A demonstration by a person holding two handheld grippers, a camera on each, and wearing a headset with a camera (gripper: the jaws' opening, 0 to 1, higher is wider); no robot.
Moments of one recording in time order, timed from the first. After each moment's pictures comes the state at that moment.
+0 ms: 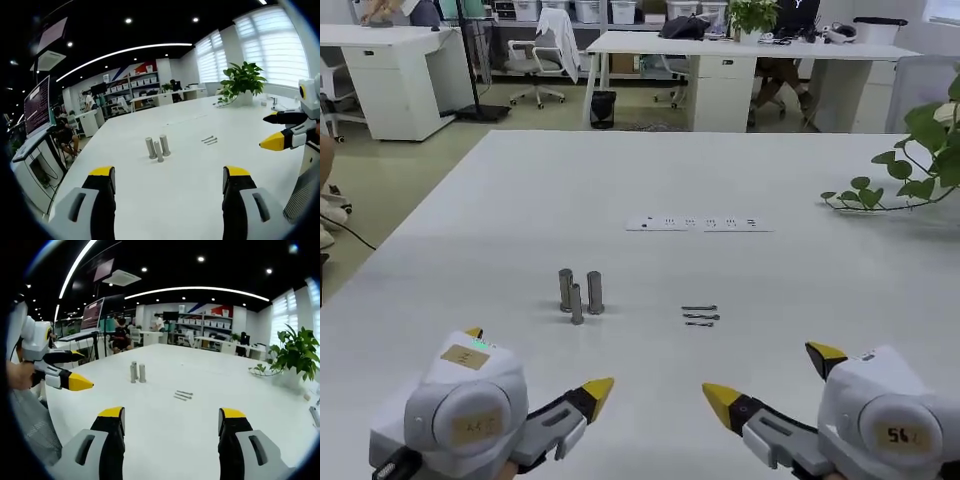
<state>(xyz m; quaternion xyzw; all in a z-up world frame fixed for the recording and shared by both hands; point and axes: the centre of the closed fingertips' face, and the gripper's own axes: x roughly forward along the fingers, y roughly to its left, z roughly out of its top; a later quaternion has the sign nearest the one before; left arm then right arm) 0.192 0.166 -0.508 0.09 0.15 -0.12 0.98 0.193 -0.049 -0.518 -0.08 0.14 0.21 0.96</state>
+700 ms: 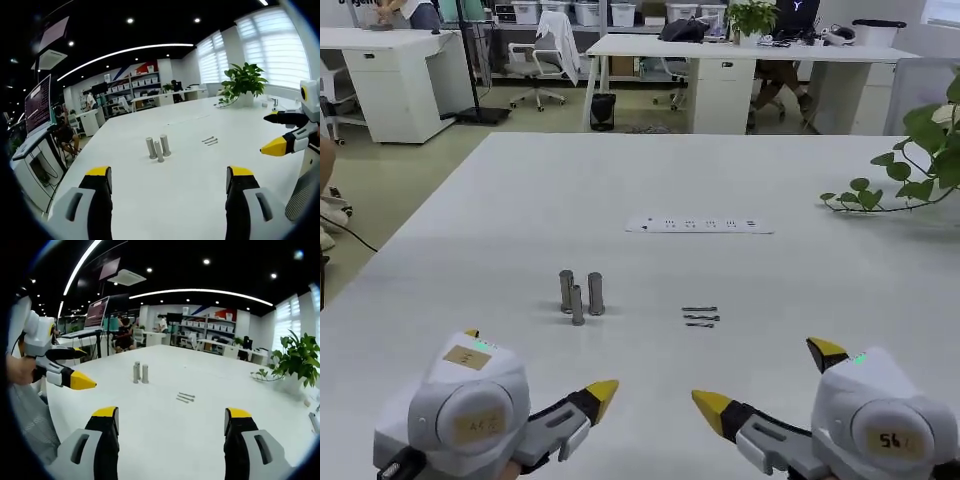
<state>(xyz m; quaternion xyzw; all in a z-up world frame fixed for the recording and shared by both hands) 0.191 0.166 -0.508 0.08 0.14 -0.11 0.98 0.193 -0.044 -0.517 -0.09 0.13 0.22 0.96</state>
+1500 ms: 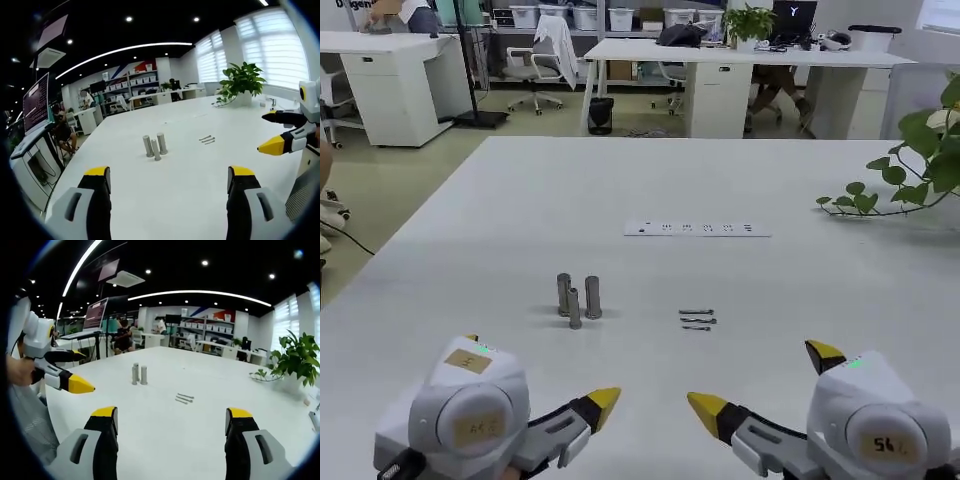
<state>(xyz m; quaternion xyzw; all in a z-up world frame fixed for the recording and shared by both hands) 0.190 0.161 -0.512 0.08 0.15 -0.12 0.98 0.193 -0.045 -0.516 -0.09 0.13 0.21 0.96</state>
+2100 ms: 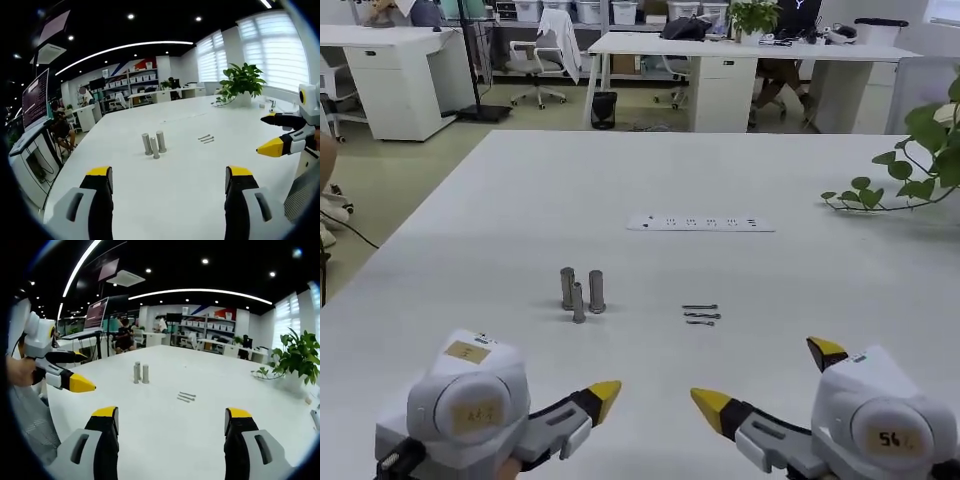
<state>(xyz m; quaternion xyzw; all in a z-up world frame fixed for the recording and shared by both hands) 0.188 0.162 -0.513 0.07 0.16 -0.13 0.98 0.192 -0.042 -0.518 -0.08 0.13 0.22 0.96</state>
